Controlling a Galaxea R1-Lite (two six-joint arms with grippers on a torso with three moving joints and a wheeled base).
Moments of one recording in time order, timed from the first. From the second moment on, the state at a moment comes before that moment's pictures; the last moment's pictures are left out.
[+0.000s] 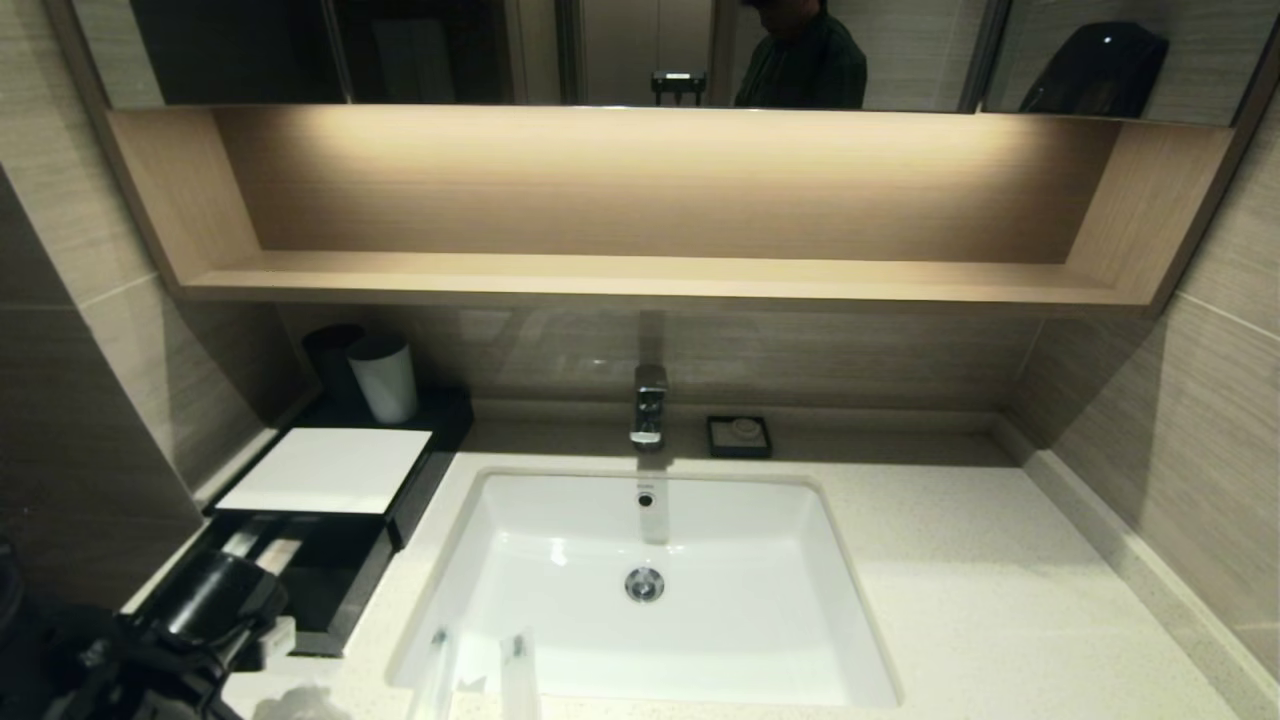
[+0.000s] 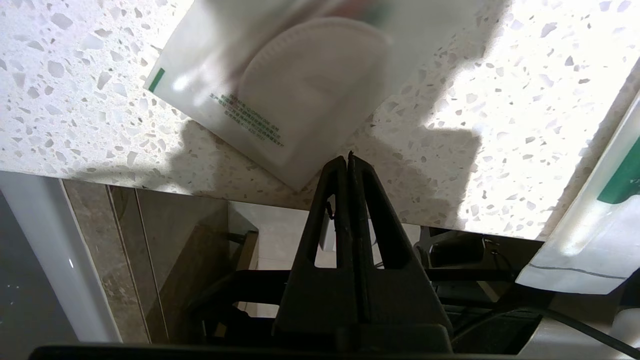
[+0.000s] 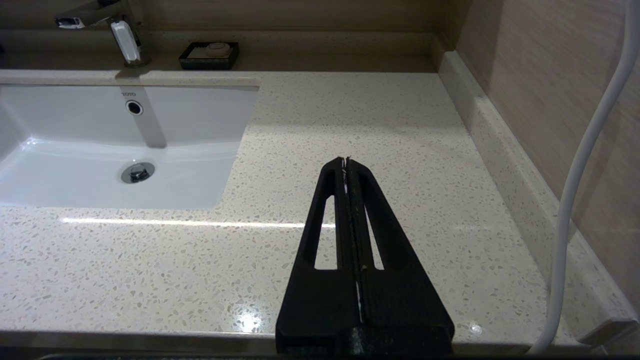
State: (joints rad) left arm -0.11 1.68 -0.41 0.15 0.02 -0.15; right arm 0.00 0.00 0.00 0.01 -0.01 0.00
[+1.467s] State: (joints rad) left arm 0.04 1.60 -0.42 0.15 0.14 -0.10; right arm 0.00 0.00 0.00 0.01 -0.01 0.00
